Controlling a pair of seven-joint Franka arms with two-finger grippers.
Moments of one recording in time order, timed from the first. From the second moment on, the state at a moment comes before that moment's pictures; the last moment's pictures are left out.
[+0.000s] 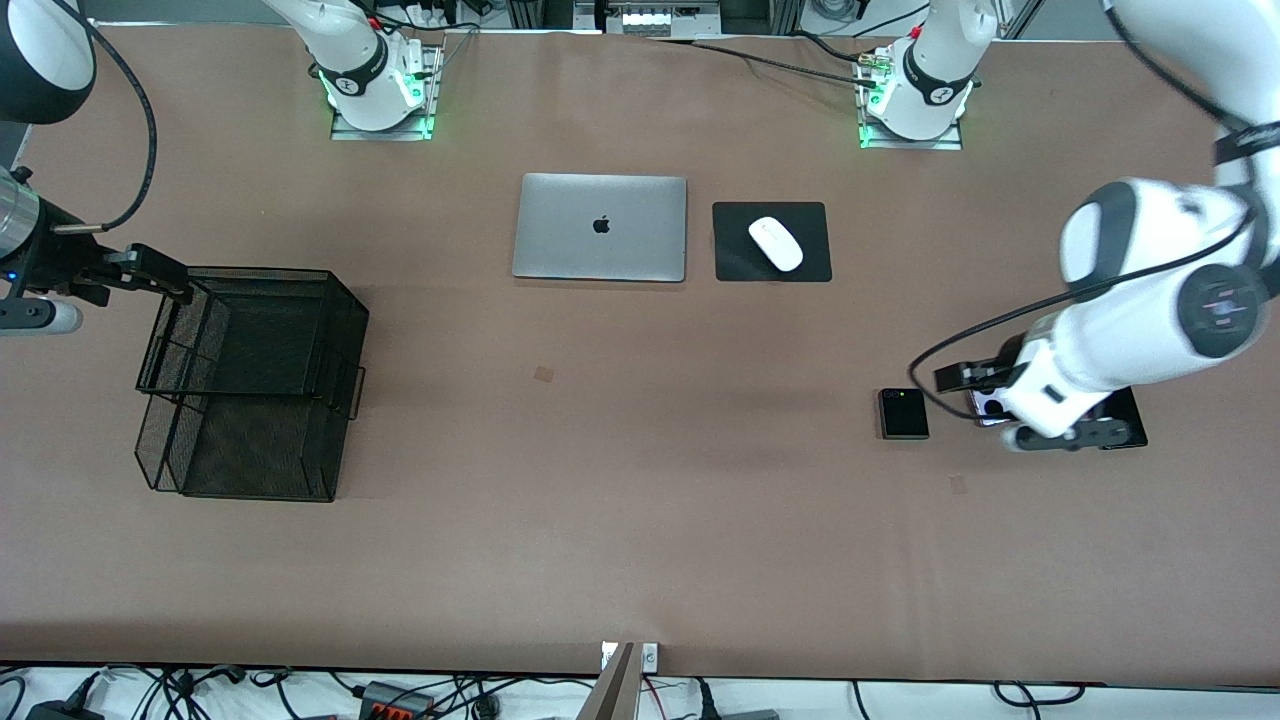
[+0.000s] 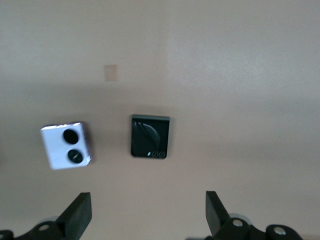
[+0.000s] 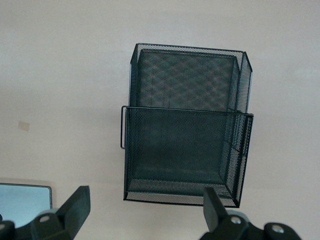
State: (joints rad) left arm -0.07 0.39 -0.06 -1.64 -0.05 1.94 -0.21; right arm 0.01 0.12 -0.03 -1.60 -0.01 1.69 -0.05
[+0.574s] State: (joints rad) left arm -0.10 0.39 -0.07 -1.94 -0.05 2.32 -0.13; right arm 0.01 0.12 -0.03 -1.60 -0.01 1.69 -0.05
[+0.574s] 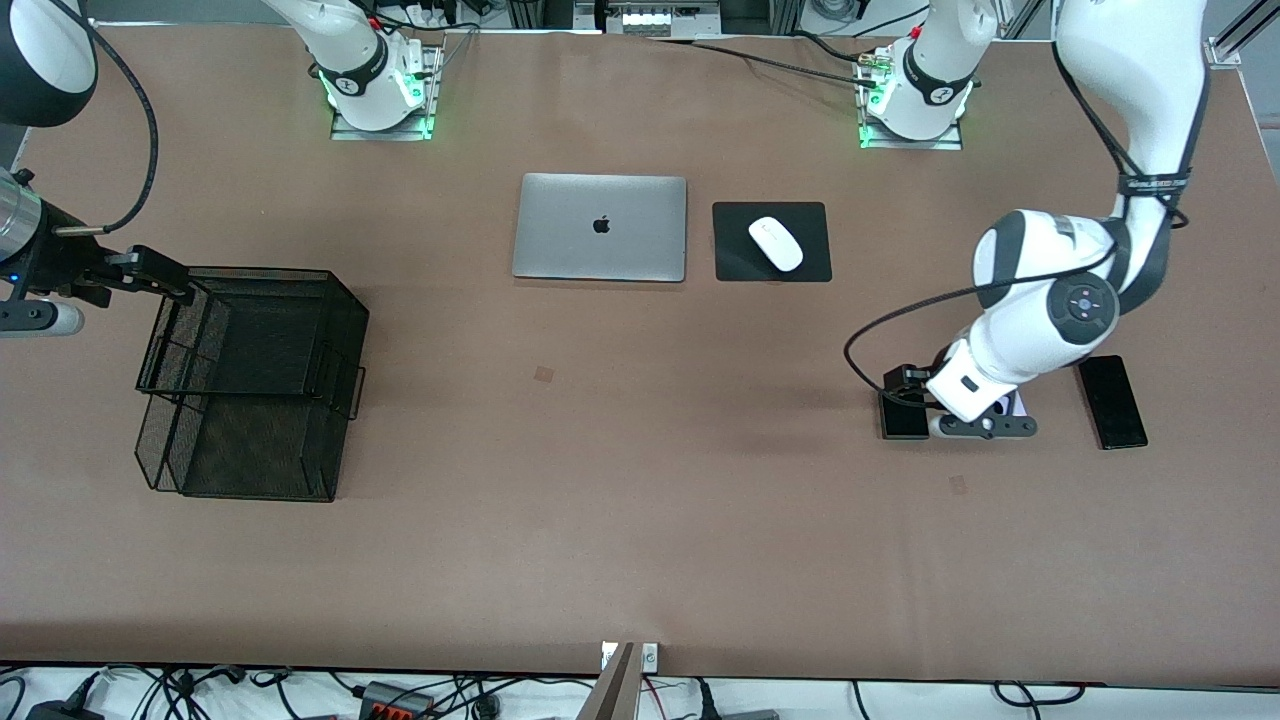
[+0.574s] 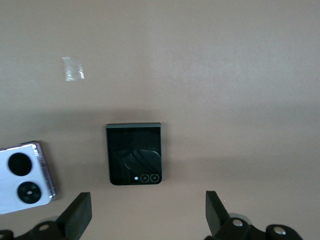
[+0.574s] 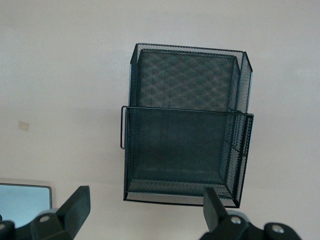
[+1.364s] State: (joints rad) left arm -0.05 0.45 -0.06 -2.11 -0.05 2.65 -0.02; right arm 0.01 0.14 -0.02 -1.62 0.00 1.73 -0.05
